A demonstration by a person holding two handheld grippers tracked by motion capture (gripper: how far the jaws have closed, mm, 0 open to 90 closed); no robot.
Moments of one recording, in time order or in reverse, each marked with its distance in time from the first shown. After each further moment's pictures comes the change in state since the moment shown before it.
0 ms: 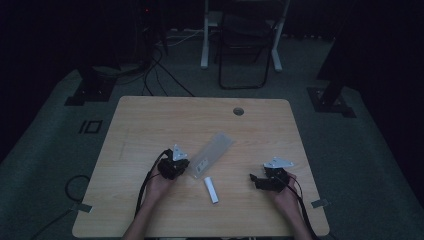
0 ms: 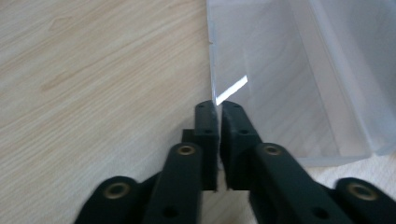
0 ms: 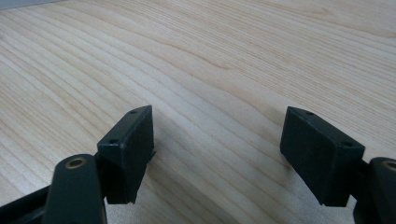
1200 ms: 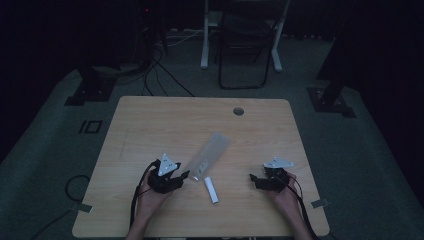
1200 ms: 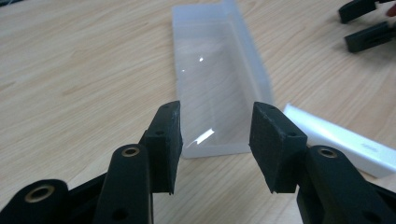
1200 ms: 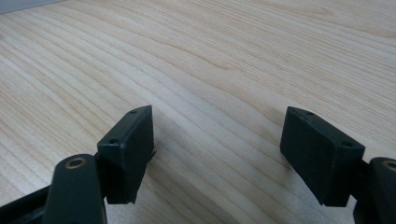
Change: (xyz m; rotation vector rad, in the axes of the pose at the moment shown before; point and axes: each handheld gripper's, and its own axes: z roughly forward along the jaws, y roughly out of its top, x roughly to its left) left arm -0.030 -0.009 -0.070 -0.177 -0.026 -0.059; right arm 0.000 0.000 0.000 0.000 0.000 0.000
